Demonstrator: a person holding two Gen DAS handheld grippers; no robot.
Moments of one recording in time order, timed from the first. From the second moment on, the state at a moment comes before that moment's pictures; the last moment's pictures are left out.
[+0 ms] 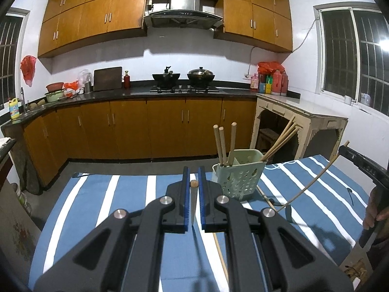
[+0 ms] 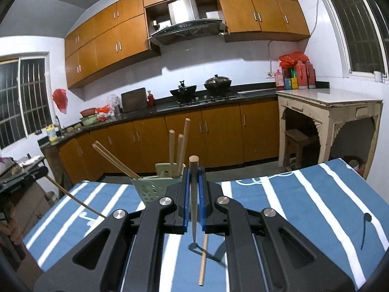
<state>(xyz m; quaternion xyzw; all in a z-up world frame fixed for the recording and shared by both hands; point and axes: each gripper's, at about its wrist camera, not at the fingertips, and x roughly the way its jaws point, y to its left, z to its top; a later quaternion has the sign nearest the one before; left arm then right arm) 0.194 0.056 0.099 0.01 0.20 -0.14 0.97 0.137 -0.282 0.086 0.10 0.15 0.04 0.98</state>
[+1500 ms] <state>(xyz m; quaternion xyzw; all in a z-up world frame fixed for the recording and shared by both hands) 0.304 -0.077 0.230 -0.04 0.02 -0.10 0.99 0.228 -0.244 0.152 0.07 0.10 0.07 0.99</state>
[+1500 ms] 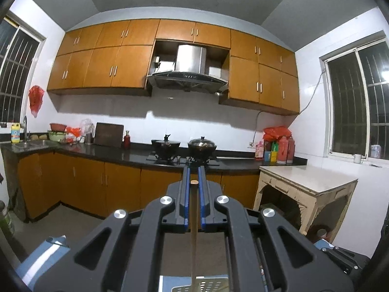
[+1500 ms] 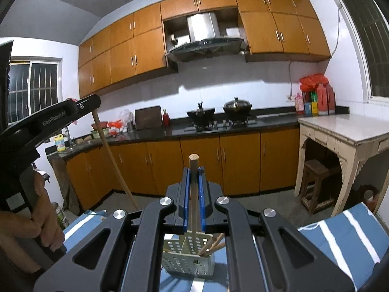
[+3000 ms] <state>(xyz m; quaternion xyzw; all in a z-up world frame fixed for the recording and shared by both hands) 0.227 0.022 0.111 0.00 0.22 -0.09 0.97 0.161 -0.284 0.061 0.08 0.25 -0.02 0.96</state>
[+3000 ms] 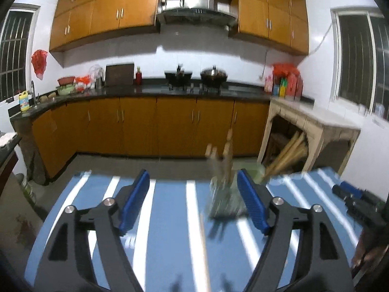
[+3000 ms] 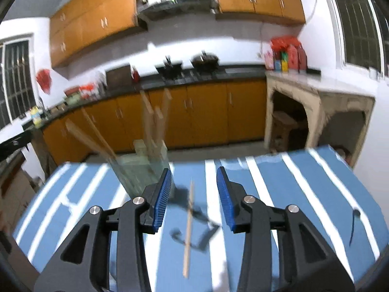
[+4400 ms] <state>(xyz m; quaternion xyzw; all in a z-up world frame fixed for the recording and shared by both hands) 0.267 -0.001 -0.105 0.04 0.45 -0.07 0.89 0.212 -0.298 -0.099 0.12 0.42 -0.06 0.90</state>
